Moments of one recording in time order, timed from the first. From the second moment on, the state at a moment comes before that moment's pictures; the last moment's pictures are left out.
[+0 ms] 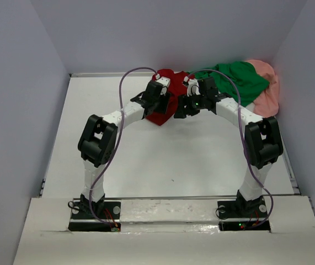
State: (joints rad) left arm -0.55 2.00 1.52 -0.18 -0.12 -0.10; right arm 0.35 1.88 1.44 -0.37 -0.56 0.07
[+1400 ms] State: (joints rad) left arm -0.58 2.17 1.56 -0.08 -0.33 -0.10; right arm 0.33 1.86 1.44 -0.37 -0.59 0.07
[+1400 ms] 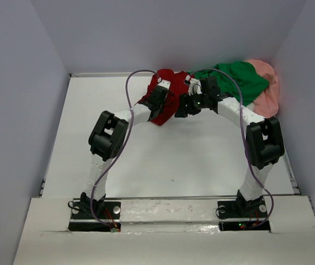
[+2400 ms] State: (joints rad) left arm -0.58 2.38 1.97 0.06 -0.46 0.11; right arm 0.33 1.86 1.44 -0.38 -0.61 0.07
